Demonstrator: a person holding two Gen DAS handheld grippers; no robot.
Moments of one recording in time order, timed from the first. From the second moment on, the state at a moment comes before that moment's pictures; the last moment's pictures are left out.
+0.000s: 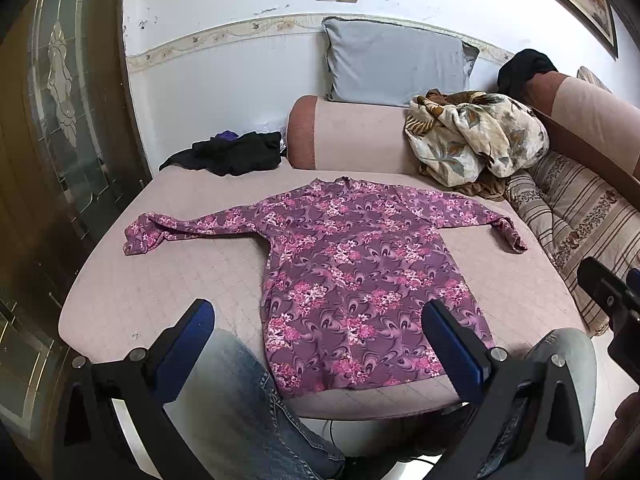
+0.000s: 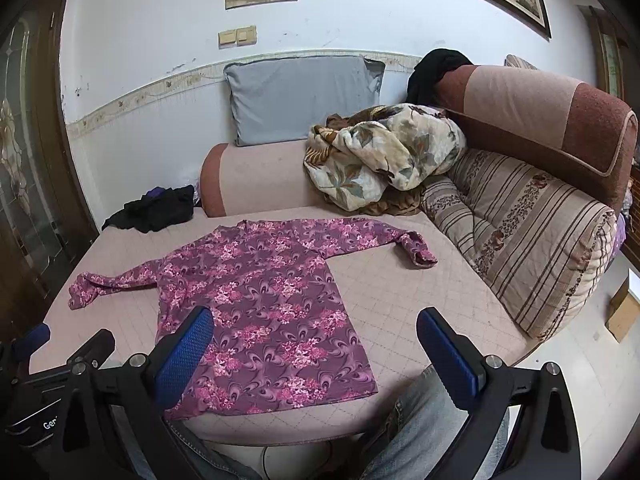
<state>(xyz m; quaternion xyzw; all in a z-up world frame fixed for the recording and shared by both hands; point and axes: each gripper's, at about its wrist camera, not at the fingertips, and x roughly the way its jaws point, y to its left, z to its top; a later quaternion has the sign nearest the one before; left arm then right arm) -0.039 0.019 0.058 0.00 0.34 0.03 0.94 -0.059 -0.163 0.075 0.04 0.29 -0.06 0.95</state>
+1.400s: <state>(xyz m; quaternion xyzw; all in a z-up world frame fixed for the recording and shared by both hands) -0.059 0.028 0.066 -0.01 0.34 0.02 0.94 -0.065 -0.170 0.084 0.06 0.29 -0.07 0.95</state>
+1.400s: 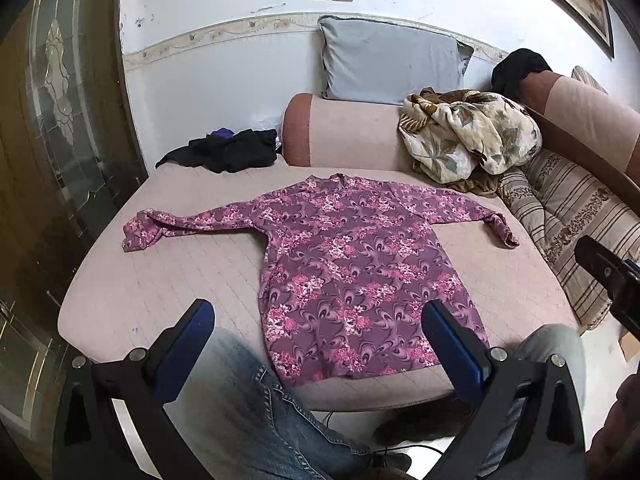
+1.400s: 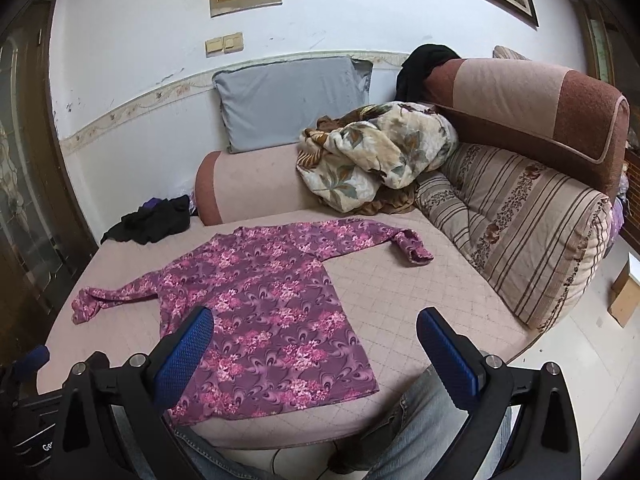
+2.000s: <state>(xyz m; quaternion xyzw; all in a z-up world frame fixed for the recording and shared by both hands) 0.021 0.012 0.050 0.01 0.38 0.01 0.92 -0.011 -0.189 0.061 0.09 0.32 -0.03 0.94</state>
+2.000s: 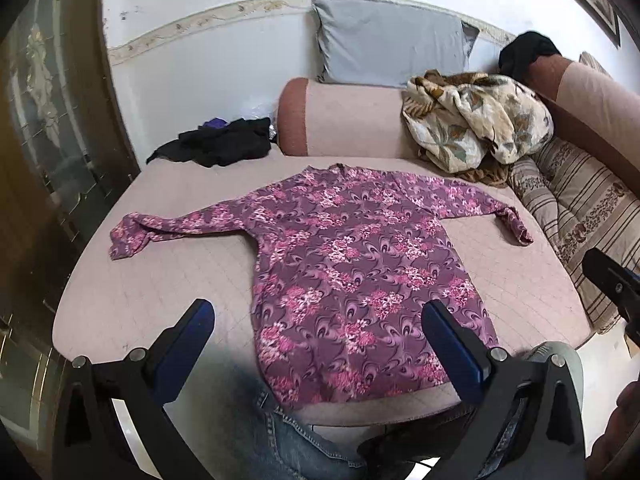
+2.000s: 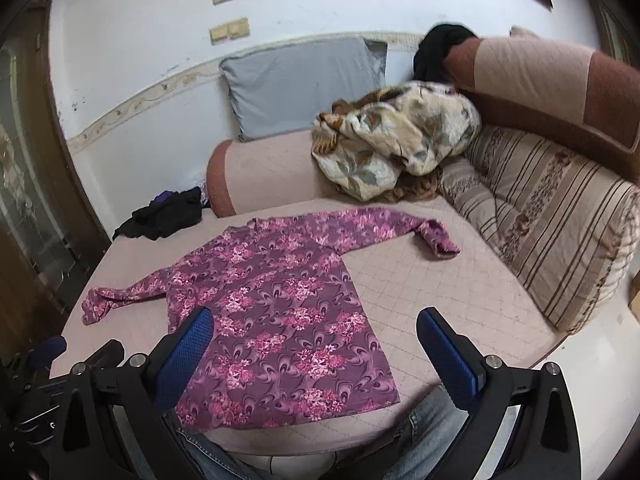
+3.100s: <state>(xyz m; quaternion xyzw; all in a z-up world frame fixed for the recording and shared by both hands) 0.262 -0.087 0.017 0.00 0.41 -0.07 0.91 0.280 -0.466 -0.050 0.28 0.40 -0.12 0.86</state>
